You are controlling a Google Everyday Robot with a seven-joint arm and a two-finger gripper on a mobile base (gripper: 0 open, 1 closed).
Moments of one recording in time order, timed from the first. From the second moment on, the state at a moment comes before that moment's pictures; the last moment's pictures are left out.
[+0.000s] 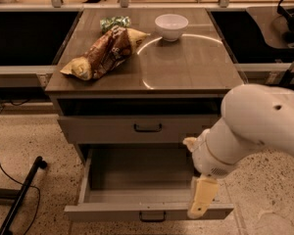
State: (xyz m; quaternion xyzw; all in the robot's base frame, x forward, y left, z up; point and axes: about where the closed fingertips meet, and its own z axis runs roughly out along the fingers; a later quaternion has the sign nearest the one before) arm 0.384 -0.111 0.729 -0.67 0.73 0.10 0.13
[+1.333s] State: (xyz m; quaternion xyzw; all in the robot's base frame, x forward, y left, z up) arm 0.362 -0.104 0.597 -0.67 0.72 0.15 0.11
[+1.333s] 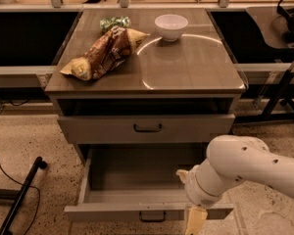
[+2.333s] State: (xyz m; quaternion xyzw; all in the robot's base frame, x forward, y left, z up) arm 0.358 -0.123 0.515 -0.67 0.71 0.17 0.11
